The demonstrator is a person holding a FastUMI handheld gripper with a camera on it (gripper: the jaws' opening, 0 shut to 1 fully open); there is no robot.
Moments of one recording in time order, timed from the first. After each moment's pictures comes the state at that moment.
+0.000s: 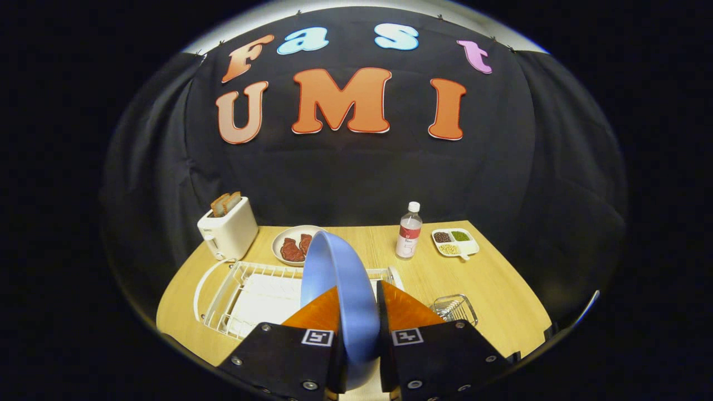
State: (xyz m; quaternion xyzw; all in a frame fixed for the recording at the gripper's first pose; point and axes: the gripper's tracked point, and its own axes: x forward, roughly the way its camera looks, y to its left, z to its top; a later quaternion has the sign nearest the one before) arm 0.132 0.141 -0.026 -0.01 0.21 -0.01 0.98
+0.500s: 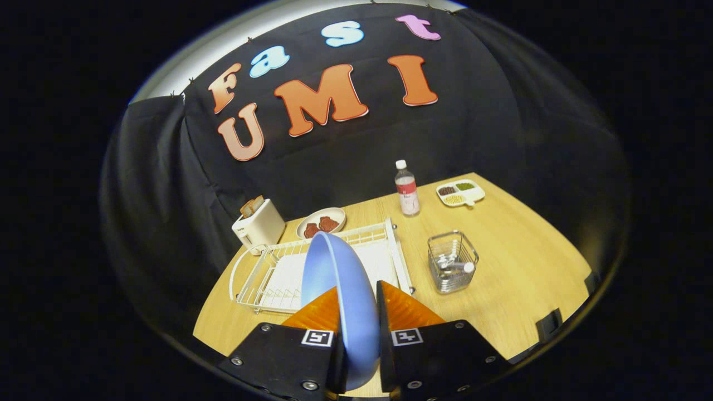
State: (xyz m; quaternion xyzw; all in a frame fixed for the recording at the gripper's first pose) arm 0.033 0.099 -0.098 0.14 0.24 0.04 0.96
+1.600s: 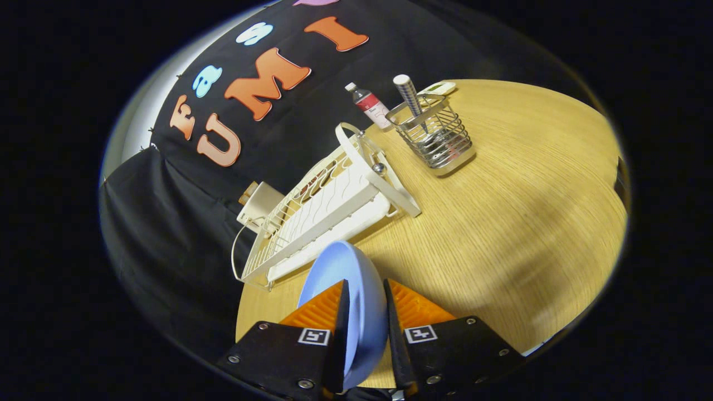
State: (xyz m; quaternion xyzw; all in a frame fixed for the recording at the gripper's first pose) arm -0.005 0.111 -0.259 0.31 0.31 0.07 0.89
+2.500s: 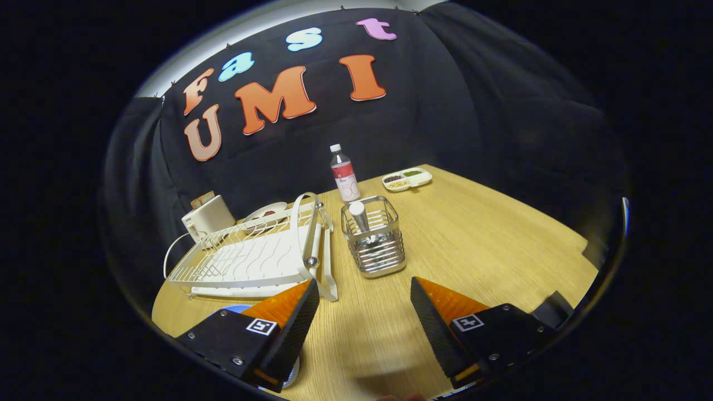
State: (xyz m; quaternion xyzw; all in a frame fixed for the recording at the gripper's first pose) arm 0.050 -0.010 -0.195 0.10 0.17 -0.05 0.98
